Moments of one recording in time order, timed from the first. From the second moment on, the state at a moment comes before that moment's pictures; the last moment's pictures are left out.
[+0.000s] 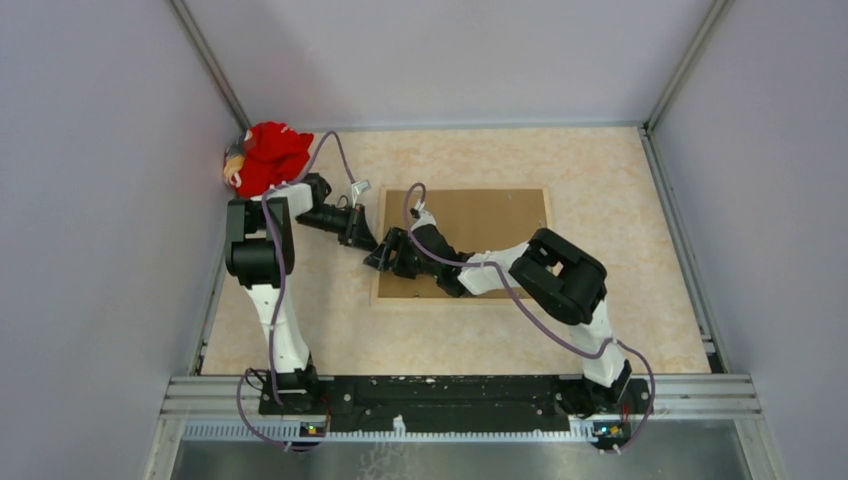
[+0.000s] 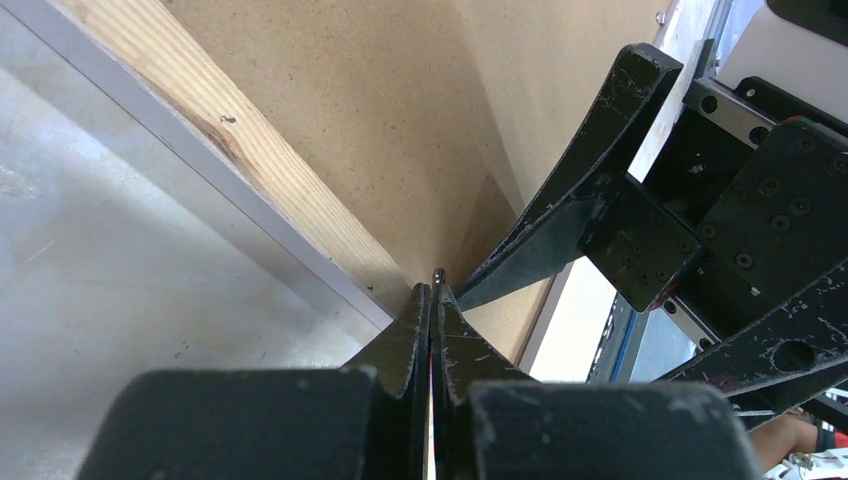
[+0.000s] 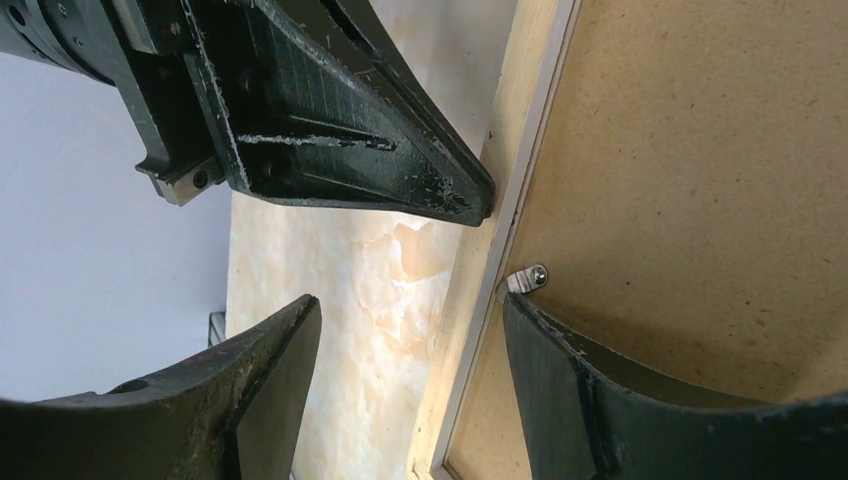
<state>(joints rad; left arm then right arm) 0.02 2.10 1.37 -0.83 1.05 0.50 0.95 2.09 1.13 0.55 -0.03 1.02</state>
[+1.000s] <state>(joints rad) 0.08 2.11 1.36 -0.85 1.04 0.51 0.99 2.05 1.06 0.59 0.08 1.05</state>
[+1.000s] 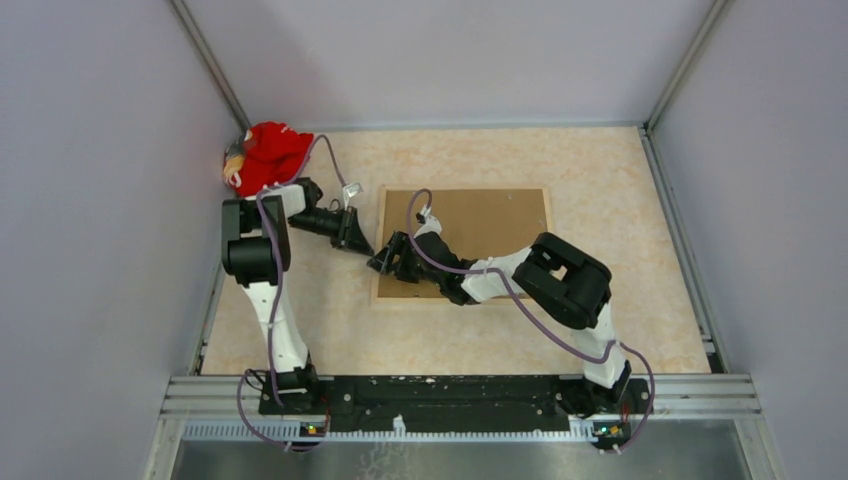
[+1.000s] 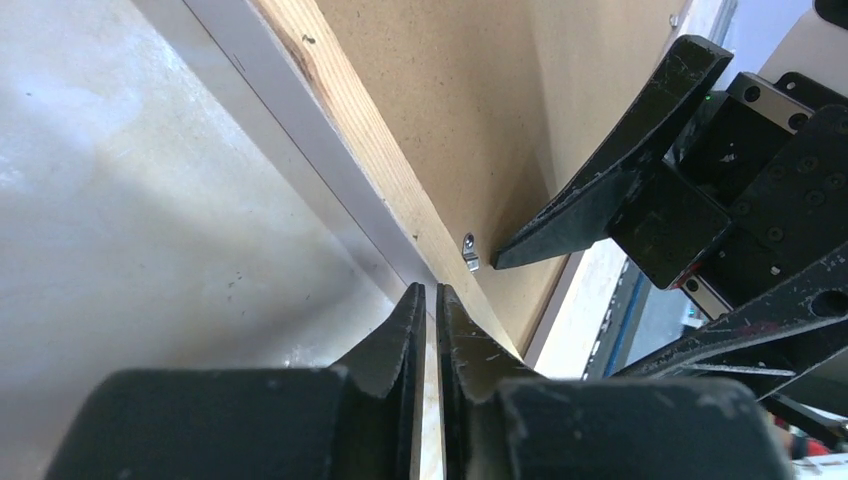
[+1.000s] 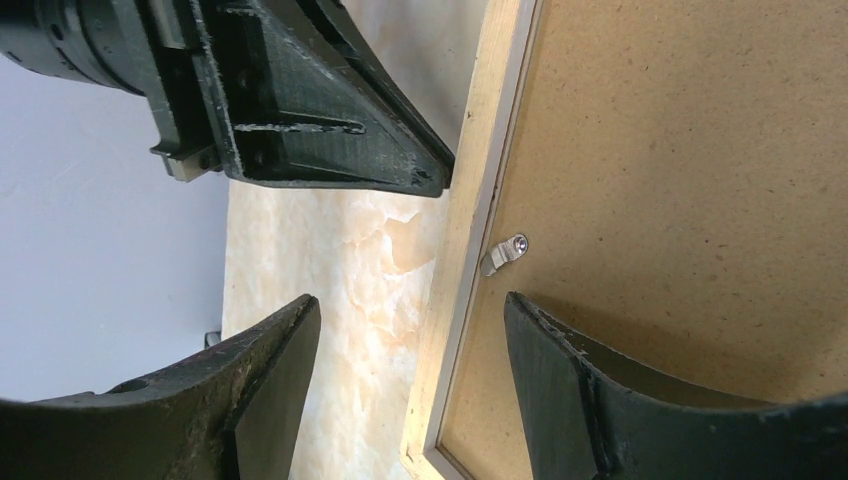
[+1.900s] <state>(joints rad) 0.07 2.17 1.38 -0.95 1.08 0.51 0.99 2.05 1.07 0.58 0.07 1.05</state>
